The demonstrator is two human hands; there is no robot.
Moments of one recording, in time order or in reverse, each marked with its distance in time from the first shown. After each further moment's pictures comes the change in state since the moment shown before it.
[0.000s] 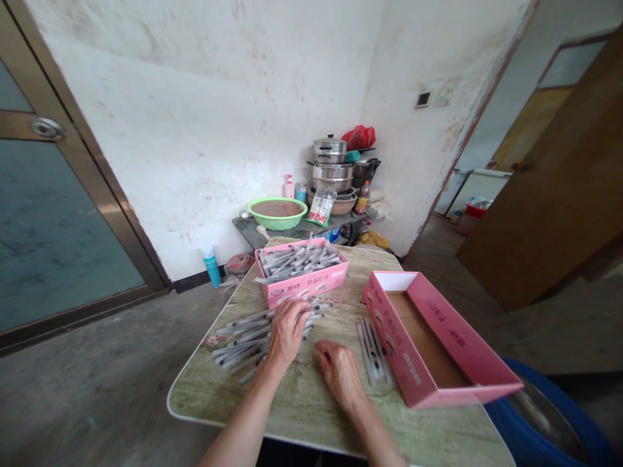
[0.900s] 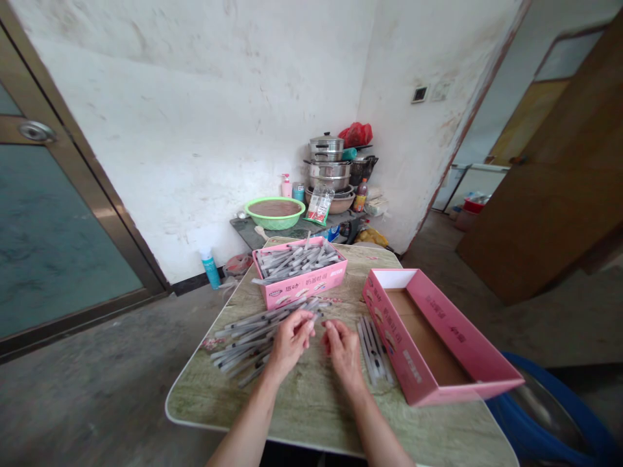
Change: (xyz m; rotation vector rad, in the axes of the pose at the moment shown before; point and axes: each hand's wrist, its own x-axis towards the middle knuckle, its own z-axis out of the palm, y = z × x) left_hand -0.018 -0.004 0.017 -0.580 -0.209 -0.398; right_hand 0.025 0.010 0.007 0.517 0.258 0.095
